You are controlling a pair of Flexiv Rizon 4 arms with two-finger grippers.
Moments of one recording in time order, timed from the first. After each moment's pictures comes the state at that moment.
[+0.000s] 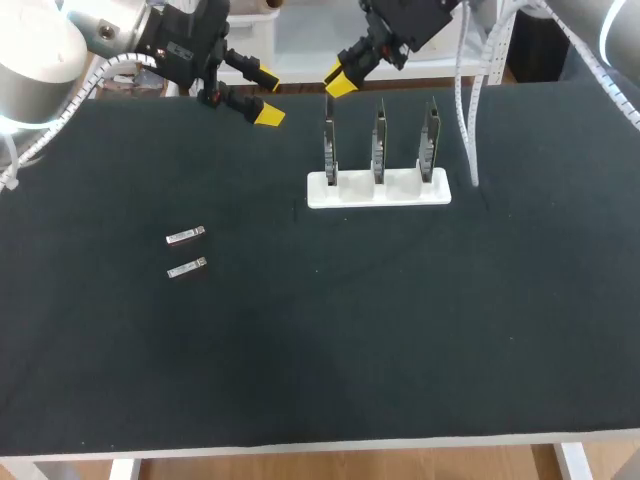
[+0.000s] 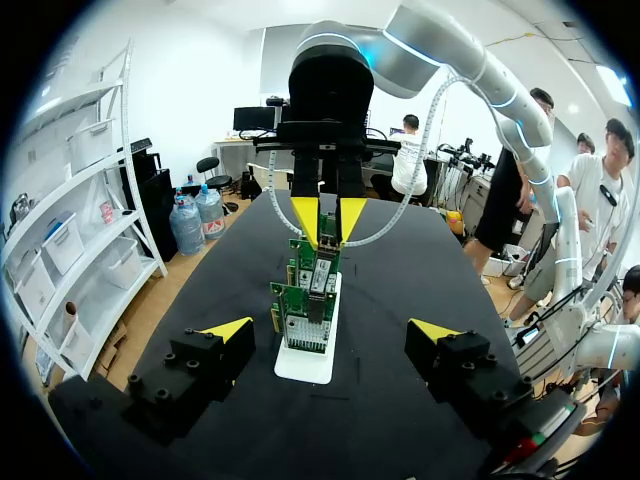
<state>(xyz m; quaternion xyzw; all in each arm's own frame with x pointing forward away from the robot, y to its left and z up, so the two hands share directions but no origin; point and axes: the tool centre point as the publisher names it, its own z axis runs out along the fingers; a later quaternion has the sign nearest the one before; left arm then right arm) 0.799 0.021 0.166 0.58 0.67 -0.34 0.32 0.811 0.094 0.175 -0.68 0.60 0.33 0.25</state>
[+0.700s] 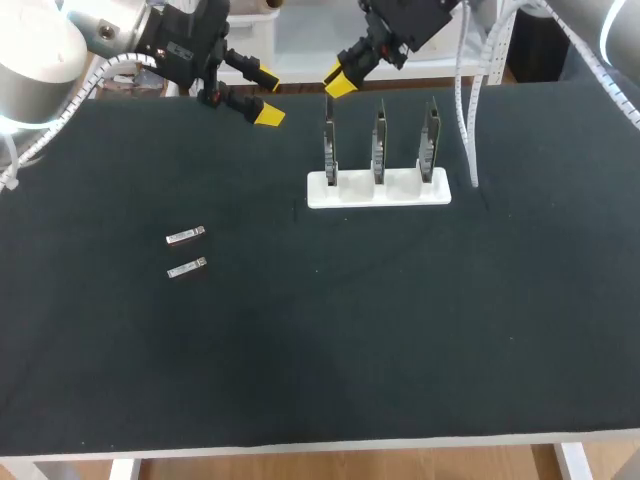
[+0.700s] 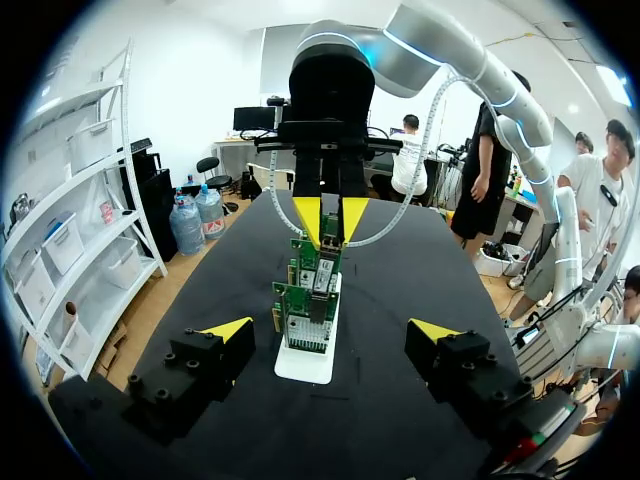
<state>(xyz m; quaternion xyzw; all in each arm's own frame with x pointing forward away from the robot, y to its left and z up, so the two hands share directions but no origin) 0.799 0.021 0.166 0.58 0.67 -0.34 0.32 0.809 0.095 0.177 -0.68 0.61 0.34 0.25</state>
